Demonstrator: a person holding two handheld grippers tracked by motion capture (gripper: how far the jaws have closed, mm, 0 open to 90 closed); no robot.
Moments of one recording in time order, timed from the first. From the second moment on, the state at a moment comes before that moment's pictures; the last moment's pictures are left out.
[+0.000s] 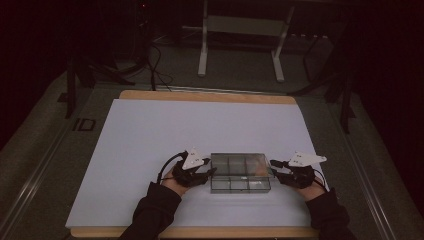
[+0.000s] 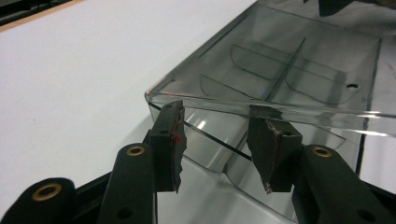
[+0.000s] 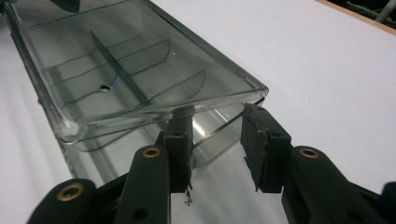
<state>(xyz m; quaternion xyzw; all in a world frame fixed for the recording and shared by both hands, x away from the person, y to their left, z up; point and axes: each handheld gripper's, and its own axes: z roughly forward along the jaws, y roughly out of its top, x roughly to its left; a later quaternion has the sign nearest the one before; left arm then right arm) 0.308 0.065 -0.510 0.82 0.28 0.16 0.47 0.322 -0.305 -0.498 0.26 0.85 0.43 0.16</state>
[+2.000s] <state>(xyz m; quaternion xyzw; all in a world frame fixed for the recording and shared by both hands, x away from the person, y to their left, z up) 0.346 0.051 -0.499 0.79 0.31 0.22 0.48 0.363 -0.281 -0.486 0.29 0.82 0.44 0.20</state>
